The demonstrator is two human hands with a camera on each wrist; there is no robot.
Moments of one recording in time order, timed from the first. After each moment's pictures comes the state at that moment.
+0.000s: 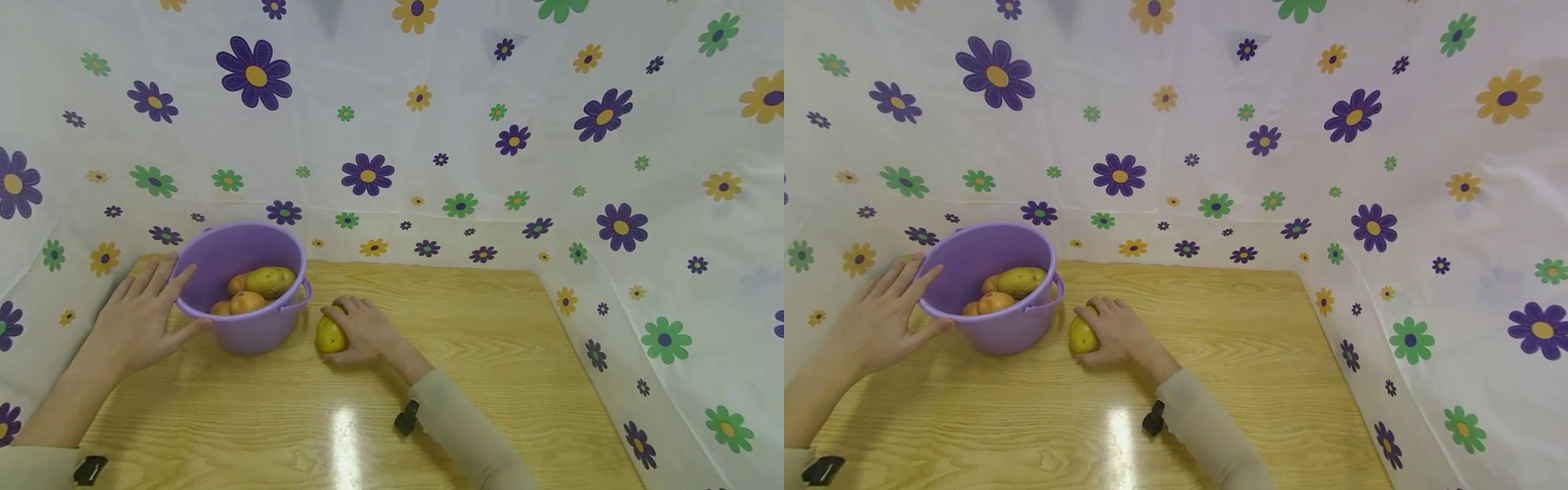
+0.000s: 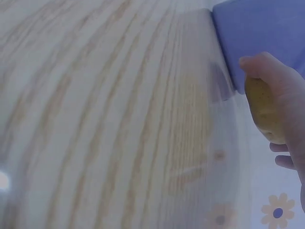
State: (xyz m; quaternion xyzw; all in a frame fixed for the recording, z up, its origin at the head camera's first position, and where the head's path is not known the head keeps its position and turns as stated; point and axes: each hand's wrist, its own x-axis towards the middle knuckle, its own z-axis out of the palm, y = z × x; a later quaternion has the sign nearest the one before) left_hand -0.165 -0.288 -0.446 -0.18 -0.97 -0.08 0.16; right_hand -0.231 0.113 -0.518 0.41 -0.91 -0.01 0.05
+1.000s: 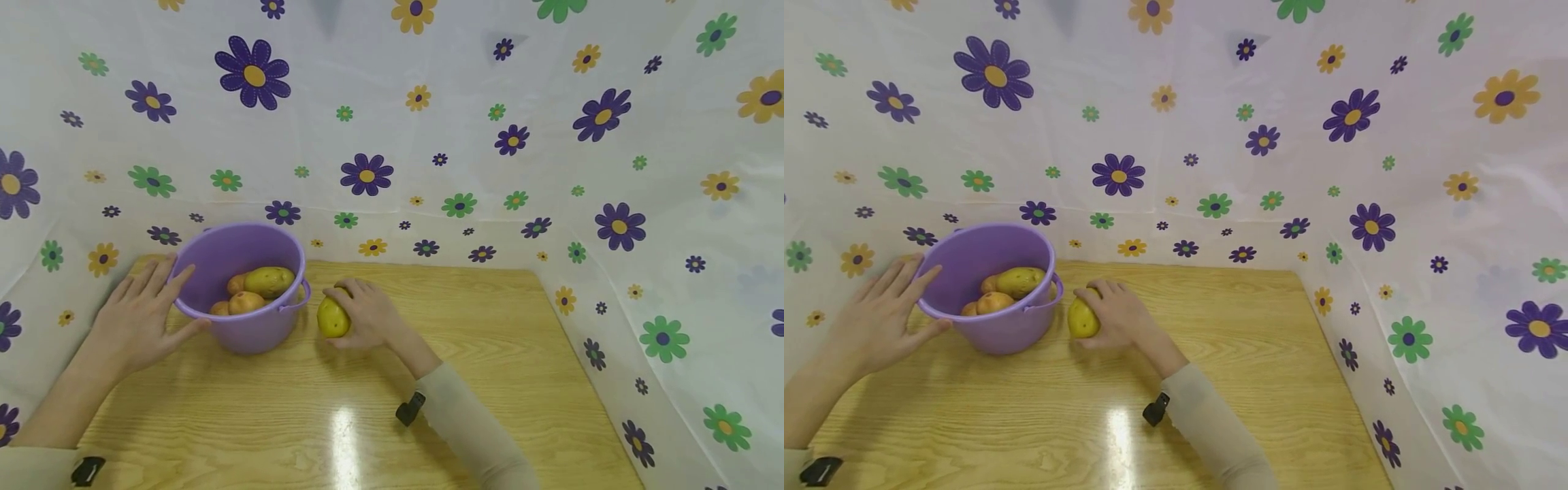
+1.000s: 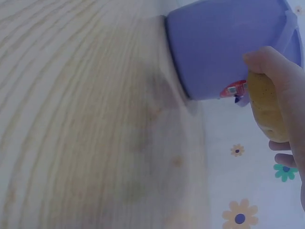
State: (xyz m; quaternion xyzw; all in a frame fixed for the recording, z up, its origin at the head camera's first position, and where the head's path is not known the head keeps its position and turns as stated) left_hand -0.164 -0.286 -0.444 -0.17 -0.97 -0.08 0.15; right_hand -0.235 0.119 -0.480 0.41 -0.90 0.06 0.12
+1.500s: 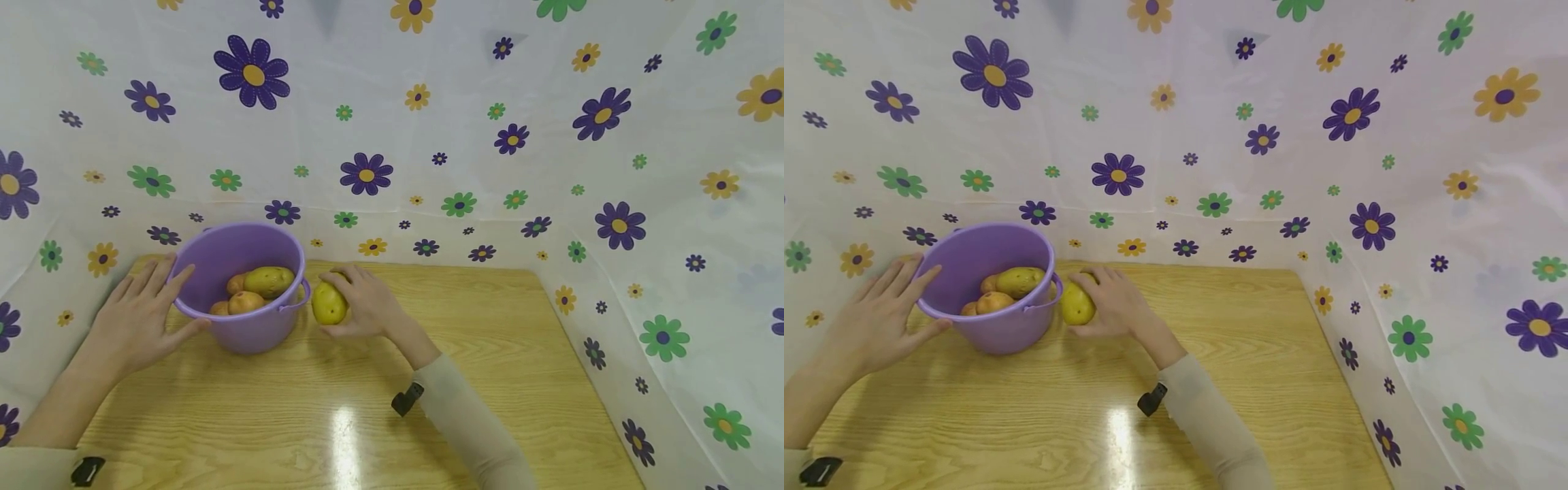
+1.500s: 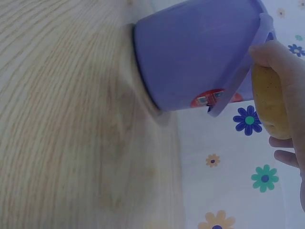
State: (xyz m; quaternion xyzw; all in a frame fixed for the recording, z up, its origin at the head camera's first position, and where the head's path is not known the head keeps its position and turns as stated) left_hand -0.165 -0.287 -0.444 -0.17 -0.97 -0.08 0.15; right_hand -0.242 0.113 -0.454 0.43 -0.88 0.12 0.18
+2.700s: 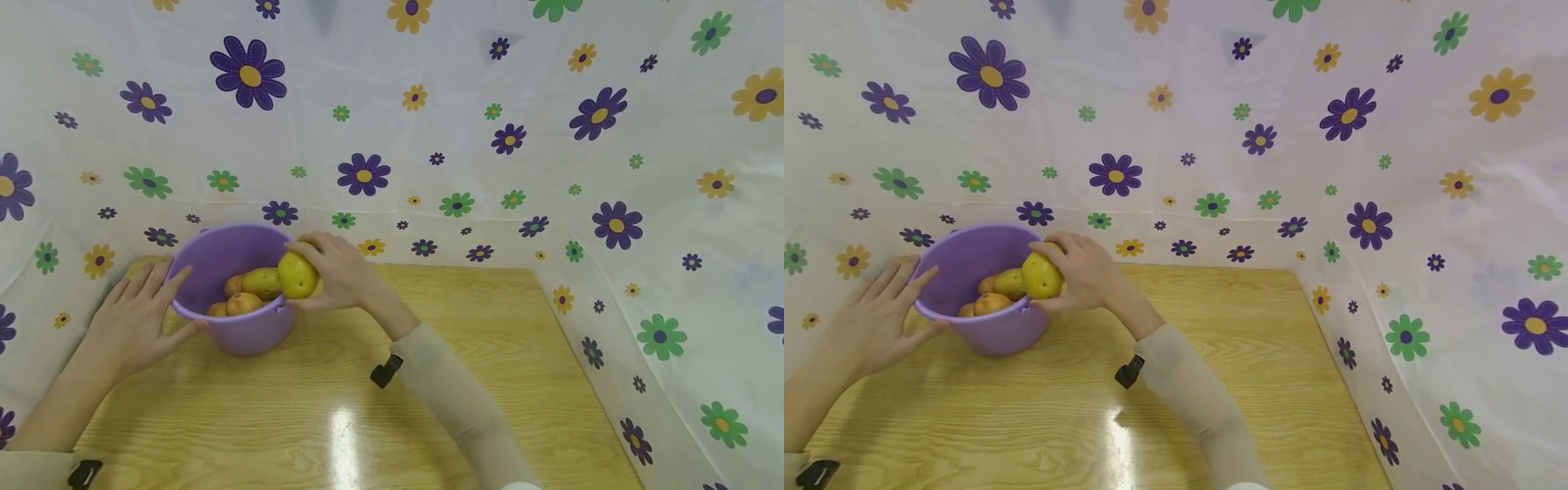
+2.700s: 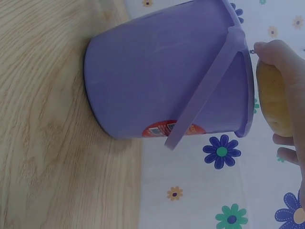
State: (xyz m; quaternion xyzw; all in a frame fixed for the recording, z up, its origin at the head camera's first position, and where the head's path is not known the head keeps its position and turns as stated) left_hand -0.166 -0.288 -0.447 -0.17 -0.97 -0.08 0.15; right_hand -0.264 0.072 -0.396 0.47 -0.85 0.12 0.20
